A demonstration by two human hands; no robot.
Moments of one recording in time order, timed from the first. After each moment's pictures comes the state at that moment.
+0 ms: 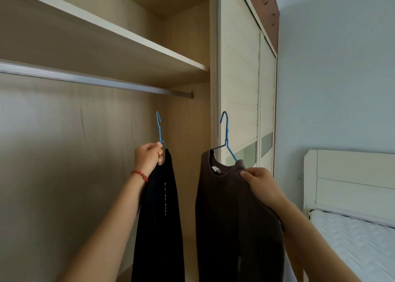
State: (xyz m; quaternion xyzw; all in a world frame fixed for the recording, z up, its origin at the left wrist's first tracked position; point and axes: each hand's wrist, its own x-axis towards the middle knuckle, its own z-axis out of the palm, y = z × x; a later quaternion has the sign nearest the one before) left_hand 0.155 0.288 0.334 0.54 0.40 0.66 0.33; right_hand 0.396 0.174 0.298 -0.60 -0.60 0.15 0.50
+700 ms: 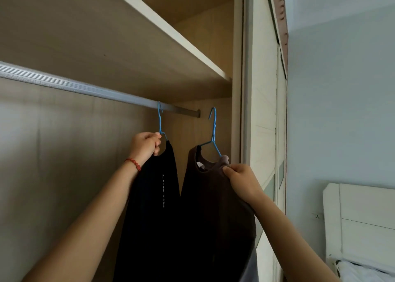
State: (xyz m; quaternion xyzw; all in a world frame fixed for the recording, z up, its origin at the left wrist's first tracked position) left_hand 0.150 0.555 0.418 0.57 0.34 0.67 0.32; right_hand 0.365 0.452 0.362 -0.55 -0.62 0.13 0.54
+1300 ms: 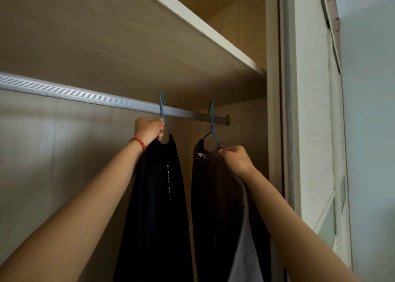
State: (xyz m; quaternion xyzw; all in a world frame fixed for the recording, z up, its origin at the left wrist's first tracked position) left_hand 0.142 0.644 0.487 0.52 0.39 0.72 0.24; right_hand 0.353 0.616 0.429 -0.48 -0.66 0.21 0.54
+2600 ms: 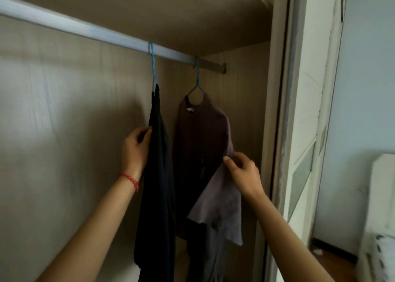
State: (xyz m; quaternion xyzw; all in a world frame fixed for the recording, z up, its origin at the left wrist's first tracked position) left_hand 0.121 0.597 0.310 0.55 0.39 0.73 0.15; right_hand 0.353 0.559 0.265 -0.50 -0.61 0.22 0.57
